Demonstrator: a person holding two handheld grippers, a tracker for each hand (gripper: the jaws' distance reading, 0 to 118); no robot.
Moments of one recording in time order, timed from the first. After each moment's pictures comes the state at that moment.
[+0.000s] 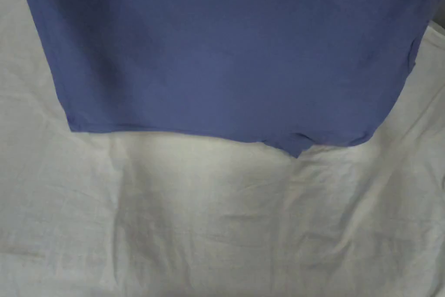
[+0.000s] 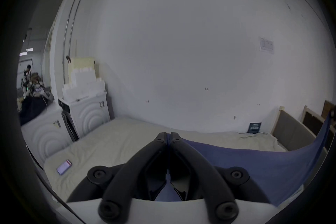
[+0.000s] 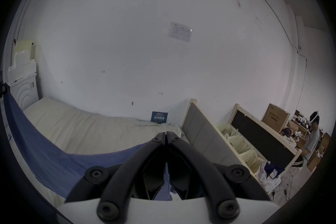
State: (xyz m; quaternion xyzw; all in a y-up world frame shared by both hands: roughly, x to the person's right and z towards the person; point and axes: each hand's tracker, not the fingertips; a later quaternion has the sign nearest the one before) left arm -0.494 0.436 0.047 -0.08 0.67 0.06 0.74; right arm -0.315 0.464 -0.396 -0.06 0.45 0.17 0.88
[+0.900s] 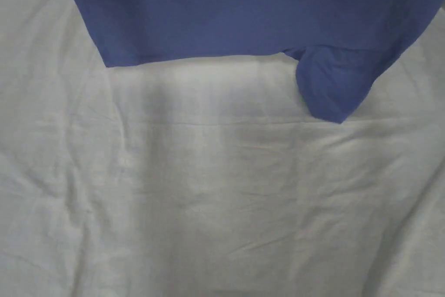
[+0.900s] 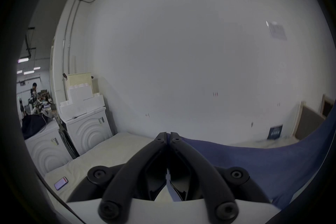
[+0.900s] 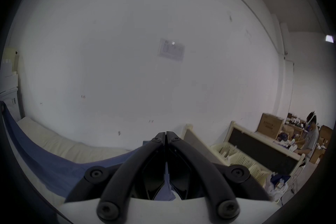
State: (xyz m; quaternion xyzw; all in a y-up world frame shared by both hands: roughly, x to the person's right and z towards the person) left arm -0.649 0.390 -0.069 -0.10 0.70 0.00 0.71; right arm -0.451 0.467 -0.441 -0.01 0.41 0.12 0.91
